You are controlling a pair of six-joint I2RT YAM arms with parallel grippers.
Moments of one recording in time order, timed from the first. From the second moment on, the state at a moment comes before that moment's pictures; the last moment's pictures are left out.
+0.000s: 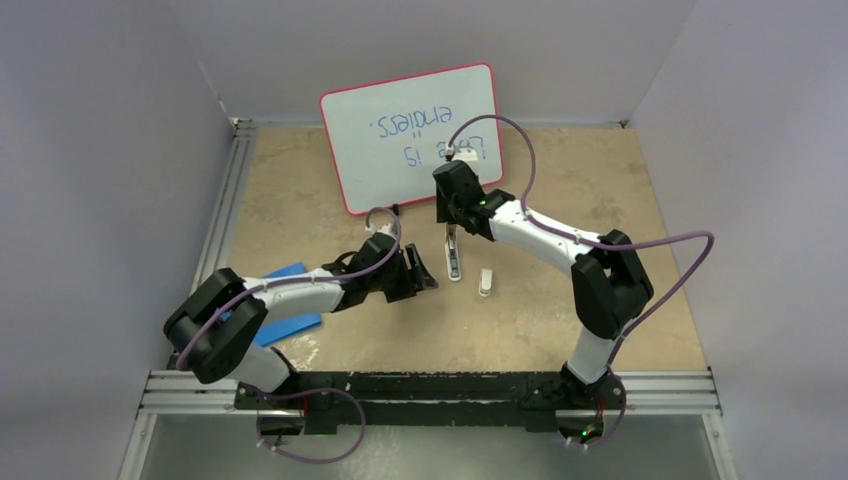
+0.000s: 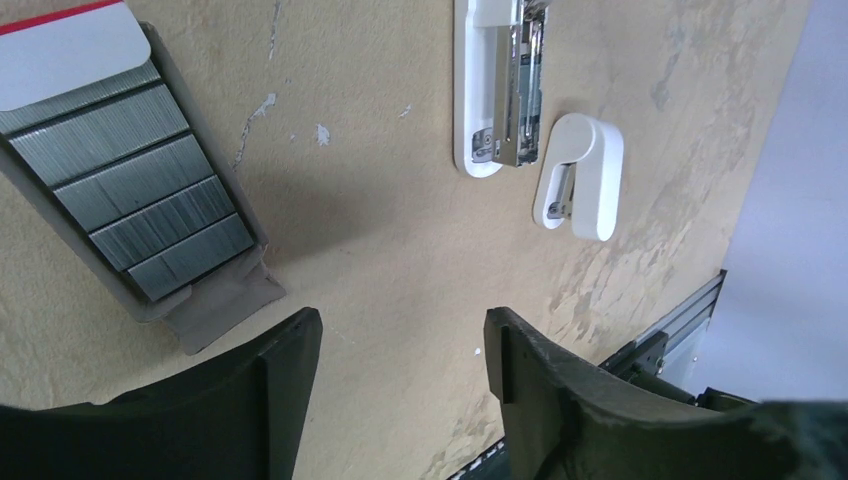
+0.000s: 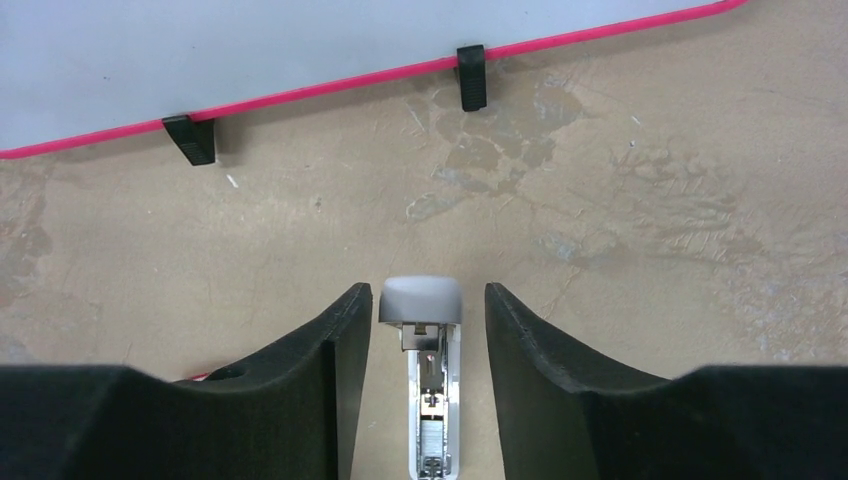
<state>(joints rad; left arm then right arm) -0.77 1.46 0.64 0.09 0.09 -1.03 0.69 1.76 1.32 -0.36 0.39 0.46</state>
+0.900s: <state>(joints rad) -0.76 1.78 0.84 0.20 0.15 -1.00 0.68 1.68 1.23 -0.31 0.35 0.49</state>
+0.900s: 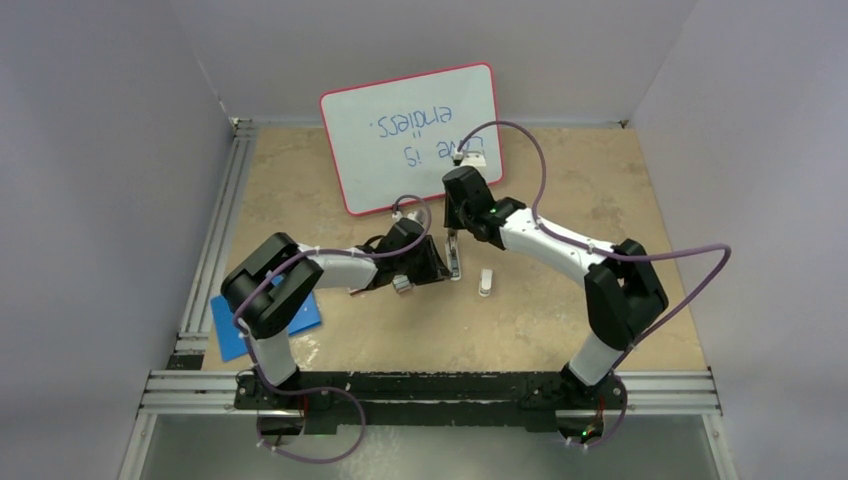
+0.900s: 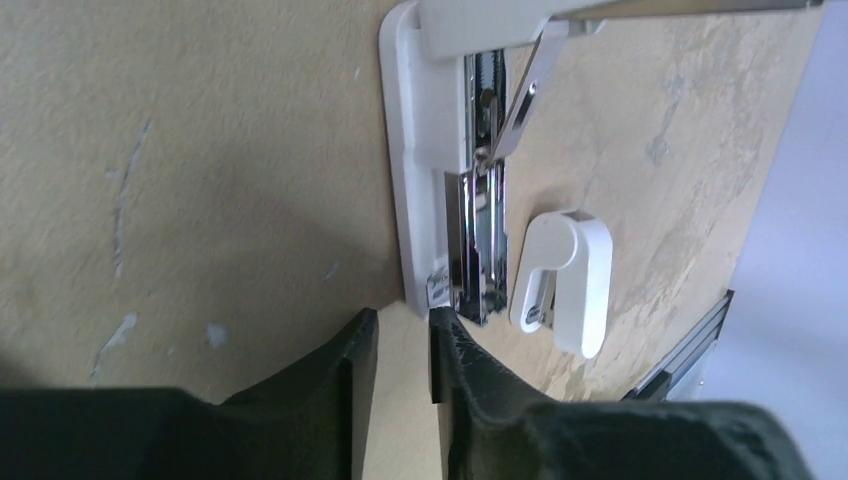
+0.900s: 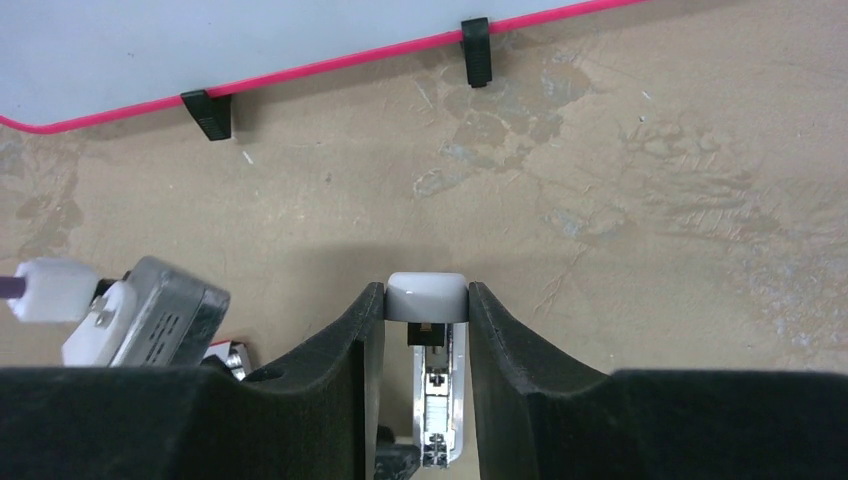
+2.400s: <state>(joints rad) -0.75 1.90 0.88 0.32 0.21 -1.04 0.80 1.50 0.96 -0.36 0.32 0.56</state>
